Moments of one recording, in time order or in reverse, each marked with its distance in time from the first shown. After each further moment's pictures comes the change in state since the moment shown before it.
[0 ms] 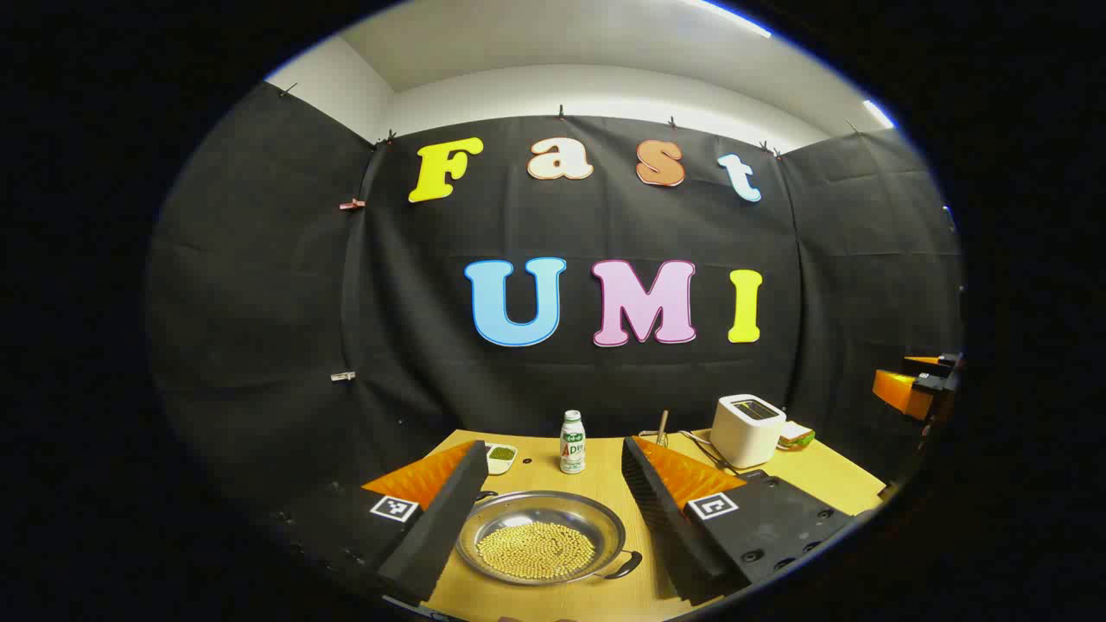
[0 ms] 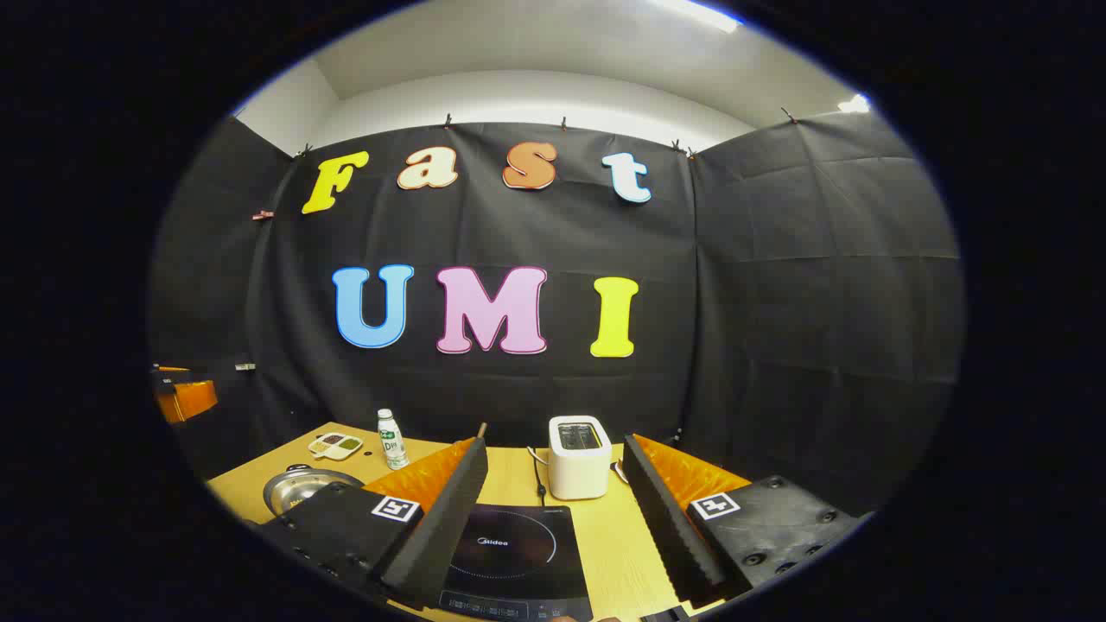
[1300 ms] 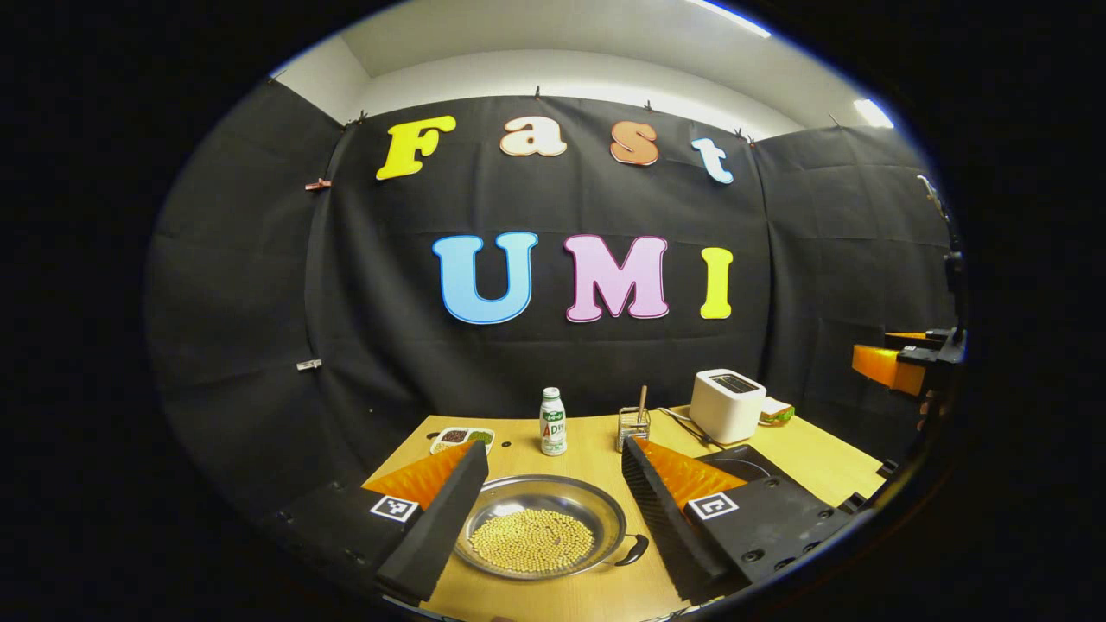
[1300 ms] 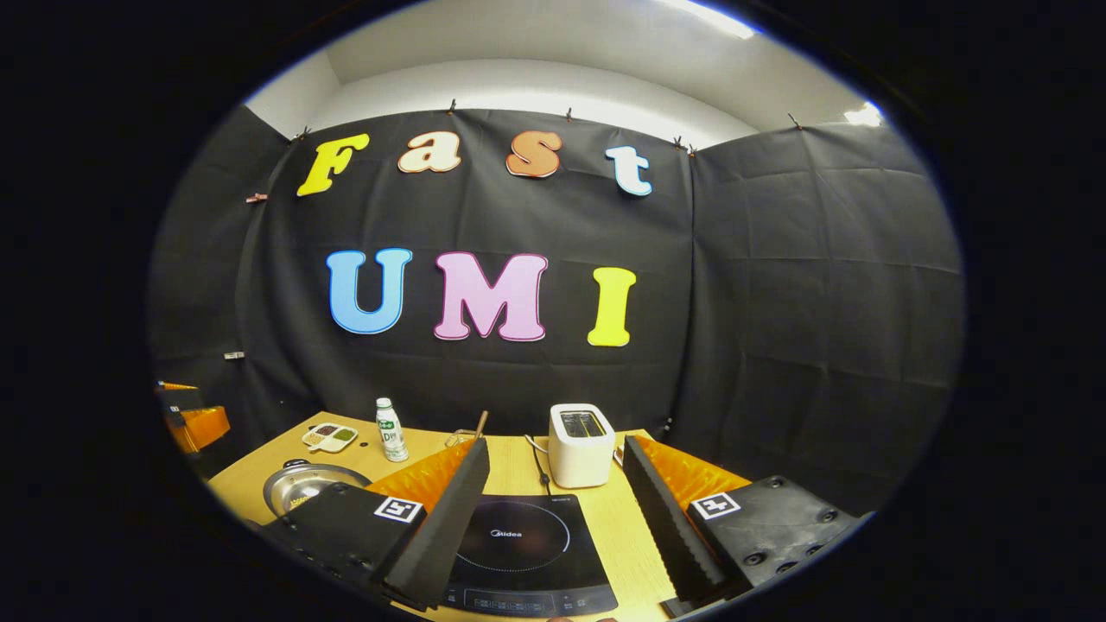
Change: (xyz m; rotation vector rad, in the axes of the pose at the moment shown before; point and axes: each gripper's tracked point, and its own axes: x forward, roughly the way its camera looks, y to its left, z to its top) left arm 0.017 0.020 -0.042 0.004 0.068 -0.149; right arm -0.015 0.043 -0.005 -0.042 0.034 -0.071
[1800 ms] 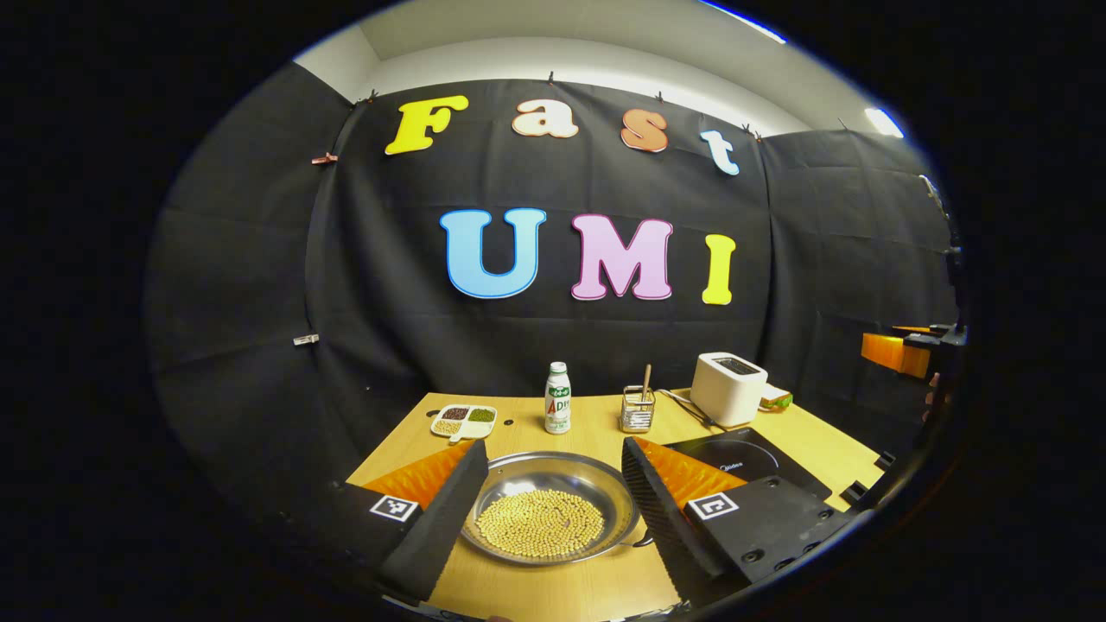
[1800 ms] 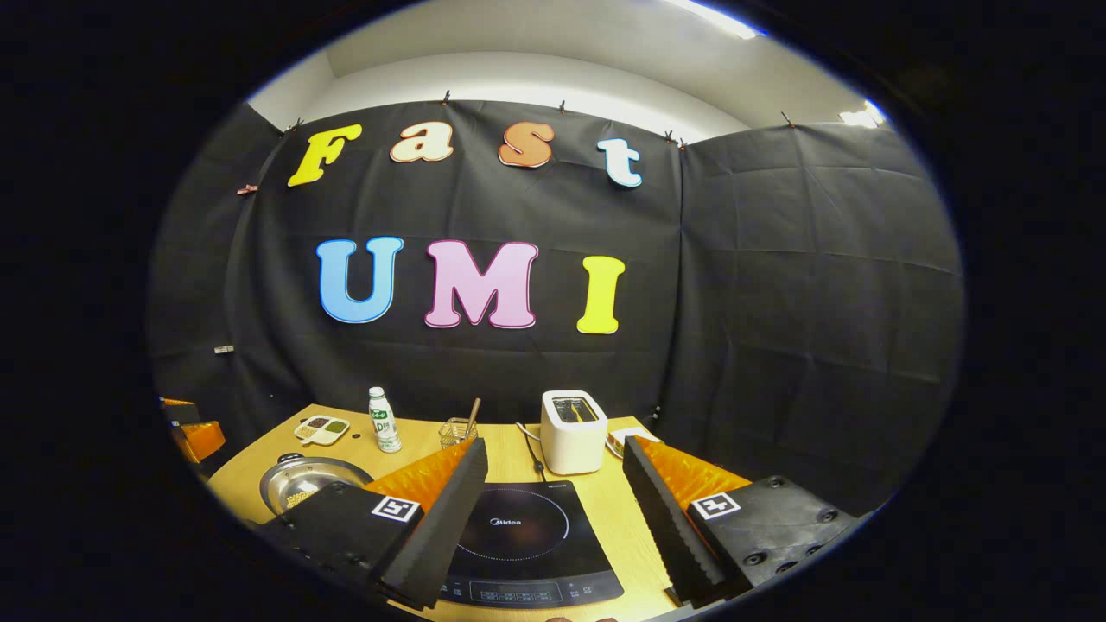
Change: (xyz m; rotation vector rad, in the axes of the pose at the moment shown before) left arm -0.004 0.023 -0.036 0.004 0.068 -0.021; right arm -0.006 0.006 -0.022 0.001 0.052 -0.036
